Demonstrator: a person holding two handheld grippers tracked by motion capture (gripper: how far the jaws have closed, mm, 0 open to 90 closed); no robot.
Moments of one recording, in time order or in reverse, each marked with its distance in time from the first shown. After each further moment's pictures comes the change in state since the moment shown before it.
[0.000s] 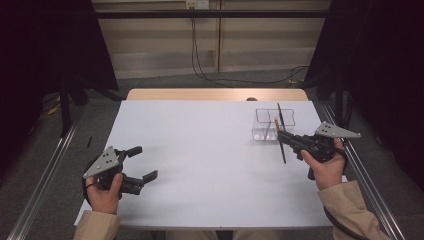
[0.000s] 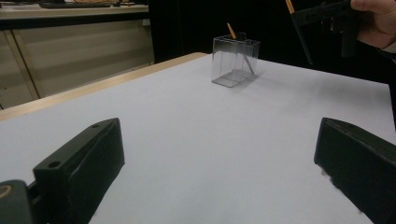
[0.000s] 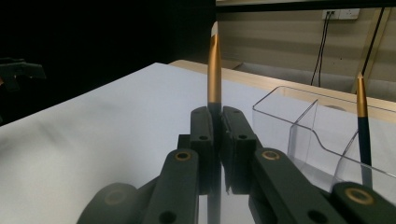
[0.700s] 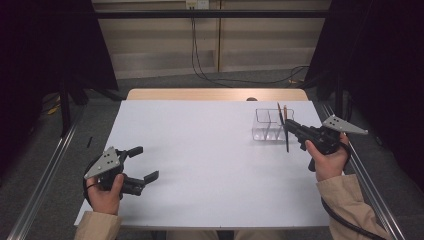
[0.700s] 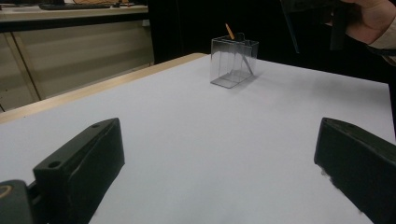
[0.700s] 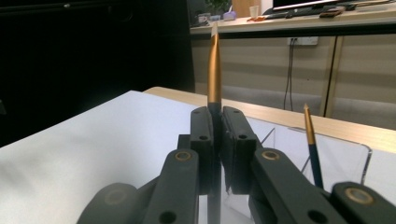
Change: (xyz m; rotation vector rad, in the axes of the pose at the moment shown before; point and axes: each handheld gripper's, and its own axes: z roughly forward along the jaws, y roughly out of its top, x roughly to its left) left arm -0.003 0.002 0.002 0.005 0.001 0.010; right arm -0.015 0.010 0.000 -0.106 -0.098 0.022
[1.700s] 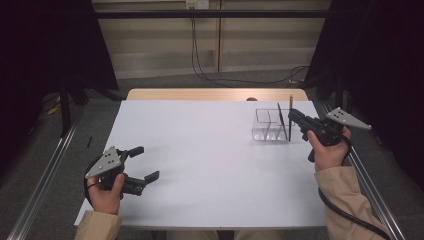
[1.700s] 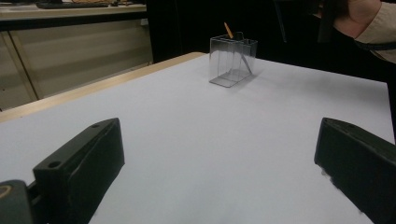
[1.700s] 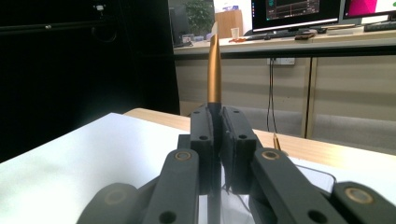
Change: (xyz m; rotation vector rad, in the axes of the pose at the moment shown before) left arm 0.000 0.000 0.002 0.003 -0.003 -0.002; right arm -0.014 0.011 0.008 -0.082 -0.067 -0.001
